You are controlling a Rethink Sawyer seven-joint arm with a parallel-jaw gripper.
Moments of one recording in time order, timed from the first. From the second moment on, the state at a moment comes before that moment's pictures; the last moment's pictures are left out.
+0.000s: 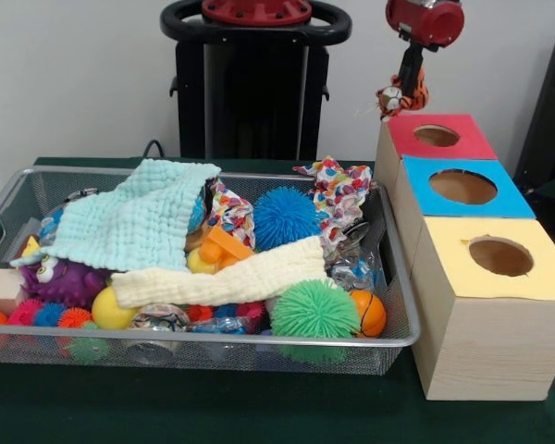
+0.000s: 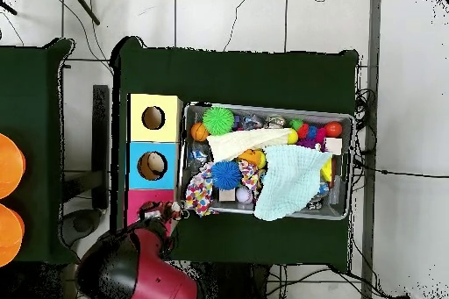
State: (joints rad) arm 0.51 -0.79 -0.50 2.13 0.68 0.27 2.57
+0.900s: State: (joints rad) arm 0.65 -0.65 -0.49 2.08 0.82 0.25 2.62
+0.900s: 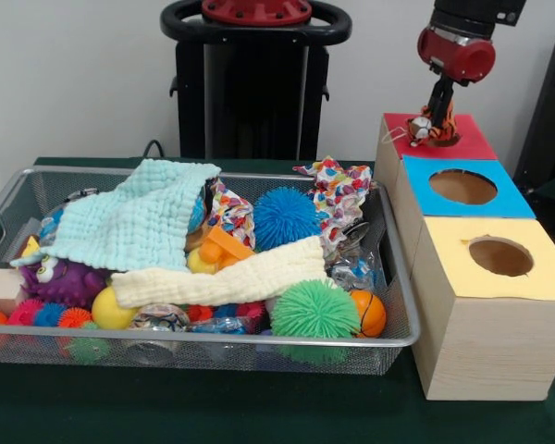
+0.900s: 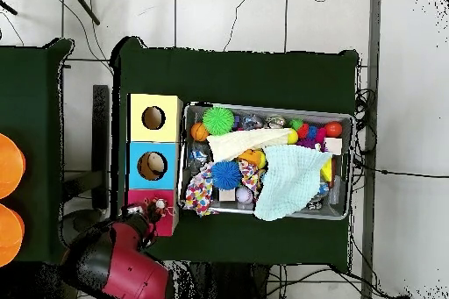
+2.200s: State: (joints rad) arm 0.59 -0.64 -0.40 2.08 0.90 0.10 2.66
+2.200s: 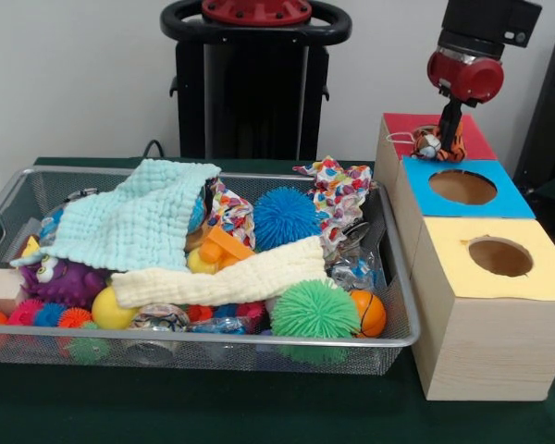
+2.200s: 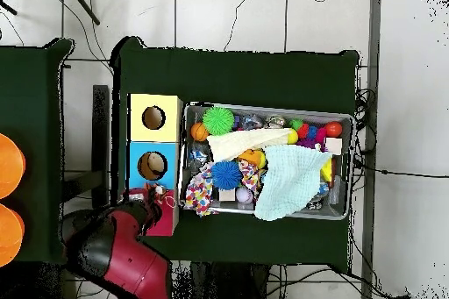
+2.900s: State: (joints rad) arm 0.57 -0.68 -0.36 2.12 0.90 0.03 2.66
